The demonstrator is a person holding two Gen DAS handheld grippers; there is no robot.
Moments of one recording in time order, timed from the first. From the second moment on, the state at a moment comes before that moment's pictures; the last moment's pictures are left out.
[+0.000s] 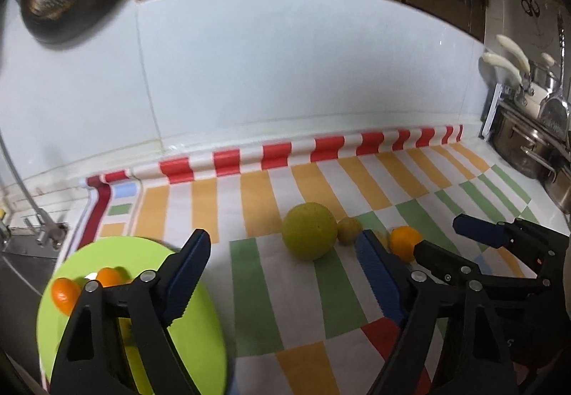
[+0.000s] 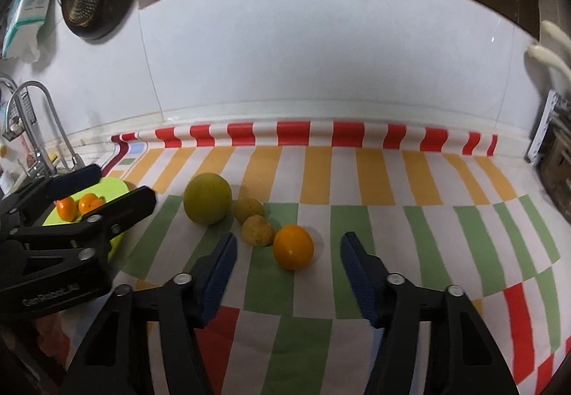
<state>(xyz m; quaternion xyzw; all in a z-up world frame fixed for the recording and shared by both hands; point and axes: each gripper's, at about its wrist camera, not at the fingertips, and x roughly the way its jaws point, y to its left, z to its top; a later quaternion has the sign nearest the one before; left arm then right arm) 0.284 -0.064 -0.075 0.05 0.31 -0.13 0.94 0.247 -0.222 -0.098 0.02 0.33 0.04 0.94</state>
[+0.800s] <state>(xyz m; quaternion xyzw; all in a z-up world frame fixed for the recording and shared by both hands) 0.342 -0.098 -0.113 0.07 0.37 -0.17 0.91 0.286 -0.234 -0.134 0.05 0.38 0.05 0.92</state>
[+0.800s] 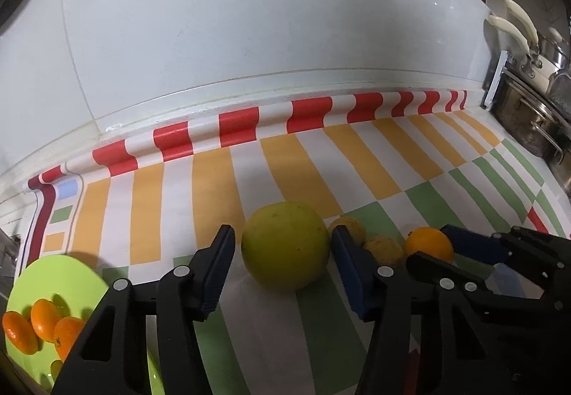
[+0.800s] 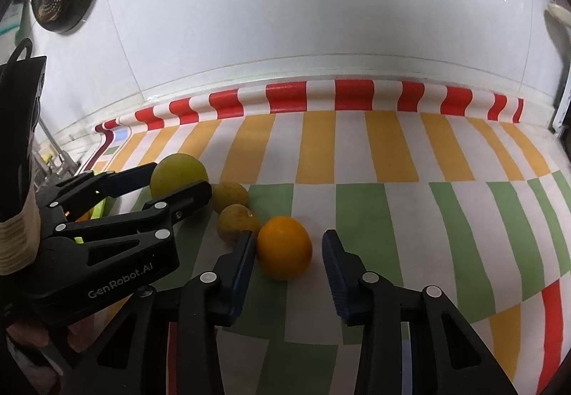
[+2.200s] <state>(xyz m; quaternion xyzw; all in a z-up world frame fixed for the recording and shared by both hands) 0.189 -0.007 -0.024 0.02 0.29 -0.12 0.95 0.182 -0.164 -0.041 0.00 0.30 0.12 0.95</state>
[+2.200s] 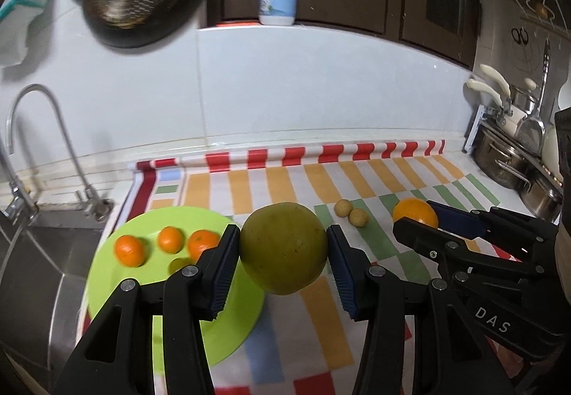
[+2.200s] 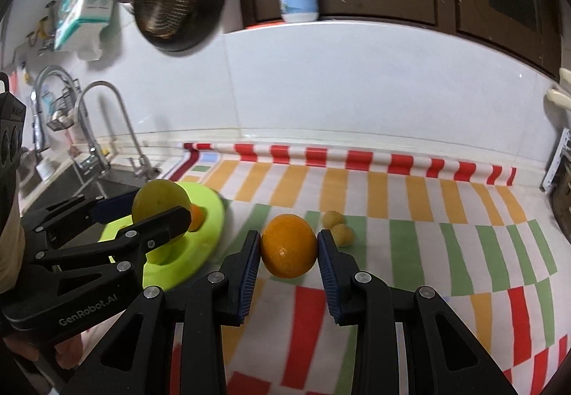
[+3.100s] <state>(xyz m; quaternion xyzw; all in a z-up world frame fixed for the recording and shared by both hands) 0.154 0.091 -0.041 -0.01 0.32 -0.04 0.95 0.172 -0.061 -0.045 -0.04 0.30 0.21 0.93</state>
